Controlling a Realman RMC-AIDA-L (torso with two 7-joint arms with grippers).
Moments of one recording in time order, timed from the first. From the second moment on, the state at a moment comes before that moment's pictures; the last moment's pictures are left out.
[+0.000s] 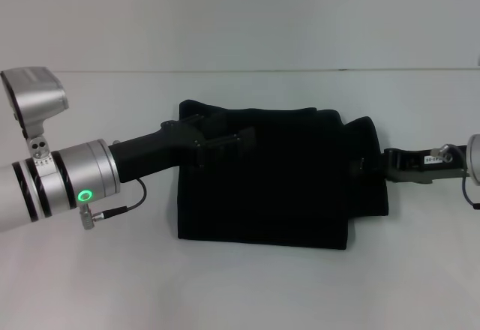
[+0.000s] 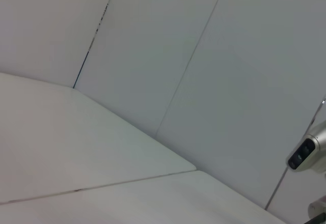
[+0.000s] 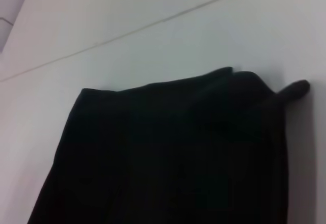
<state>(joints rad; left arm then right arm) -0.65 -2.12 0.62 0.40 1.81 1.35 -1.38 0.75 1.98 -0.80 -0.47 -2.24 -1.12 2.37</state>
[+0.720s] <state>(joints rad) -0.64 -2.12 0.62 0.40 1.81 1.34 -1.38 0.76 2.01 -0.80 -0.46 -2.24 -1.10 2.35</state>
